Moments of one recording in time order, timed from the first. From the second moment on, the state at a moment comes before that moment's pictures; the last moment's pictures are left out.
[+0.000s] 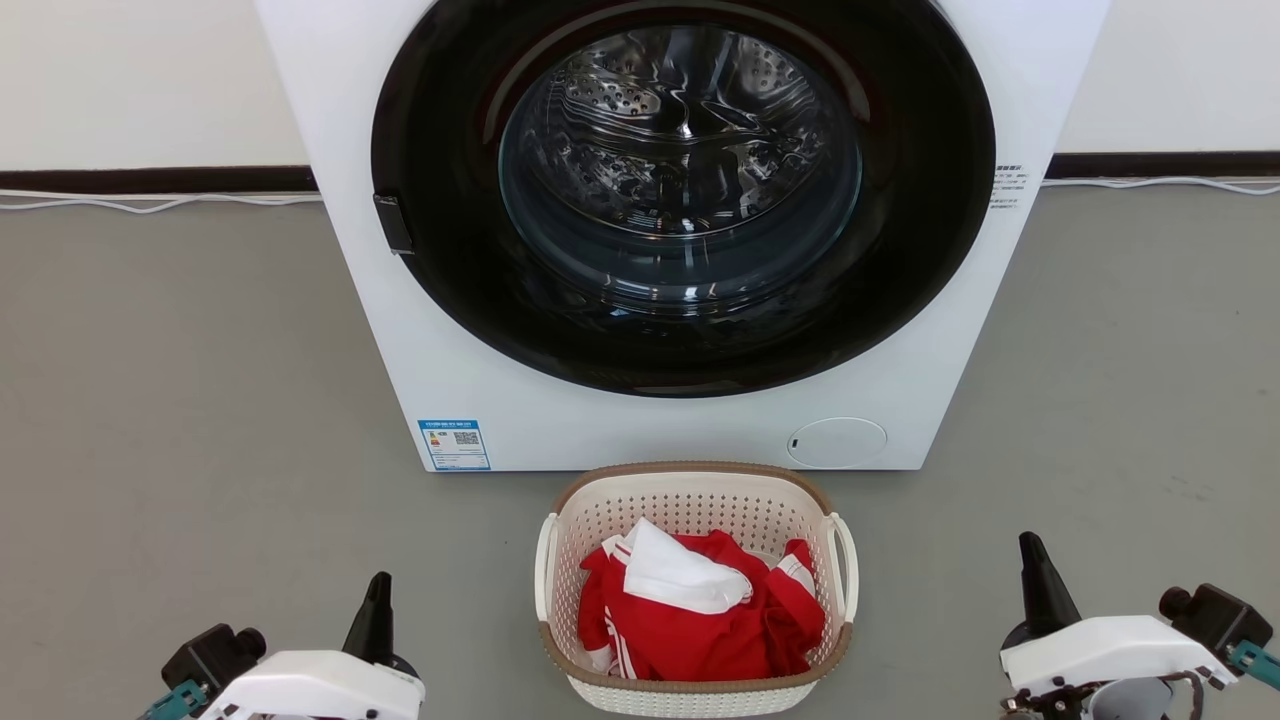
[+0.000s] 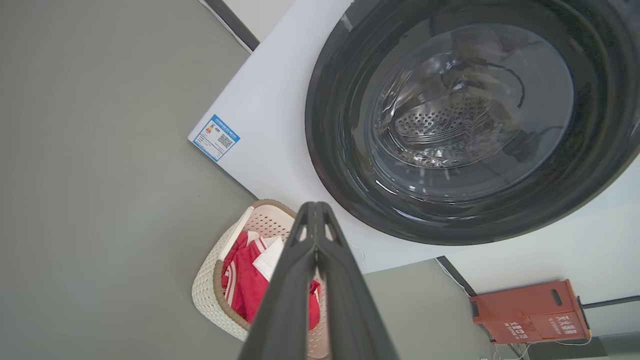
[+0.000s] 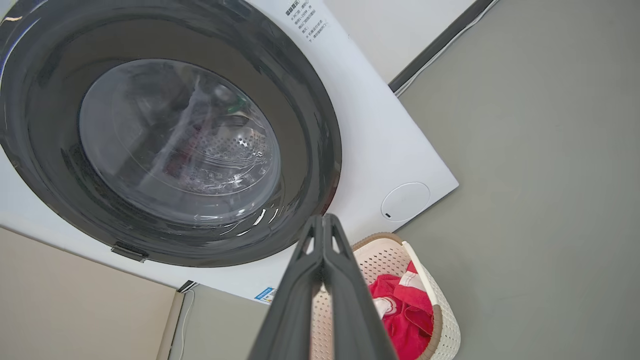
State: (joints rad) left arm -0.07 0.03 -0.01 0.44 -0.91 -0.03 -0.09; right arm -0.12 -0.04 -0.10 0.50 0.78 0.12 -0.09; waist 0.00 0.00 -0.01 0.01
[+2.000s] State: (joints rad) left arm -0.07 0.03 0.07 0.29 -1.52 -0.11 0.09; right arm -0.10 -0.04 -0.13 0.30 1.50 0.12 0.08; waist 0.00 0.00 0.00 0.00
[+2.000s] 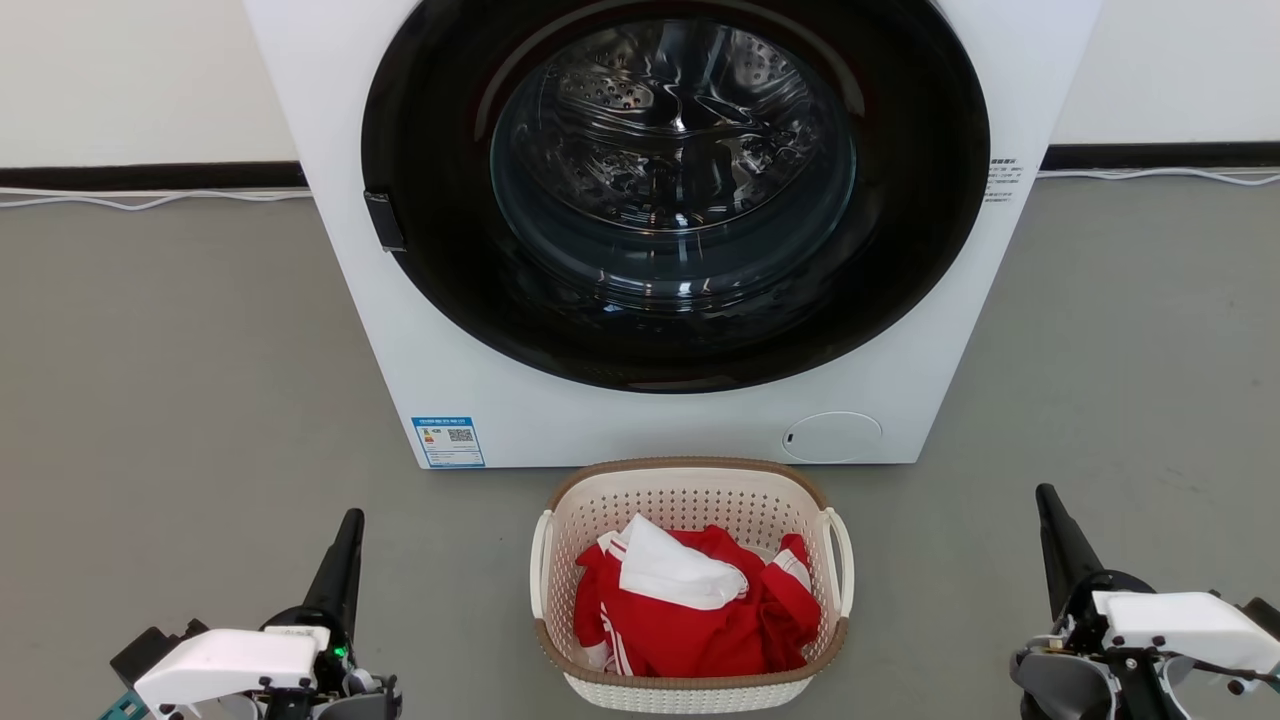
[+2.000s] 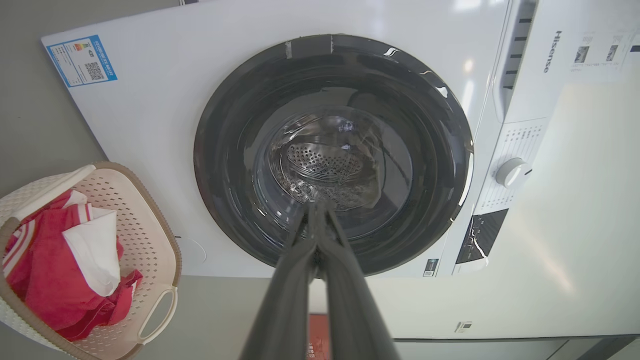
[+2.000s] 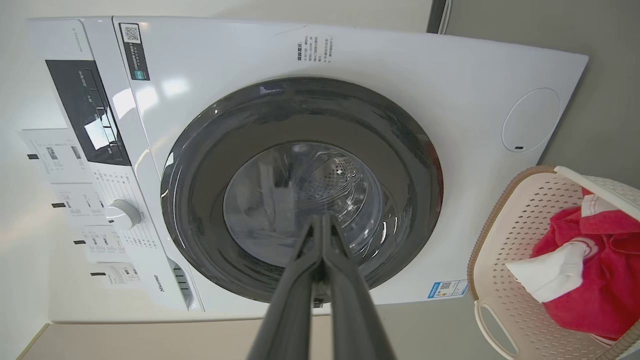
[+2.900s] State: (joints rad) left arm -0.07 0.04 0.08 0.28 -1.60 -0.12 0.11; right arm -0.10 -0.04 -0.13 0.28 1.60 0.12 0.11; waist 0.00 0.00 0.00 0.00
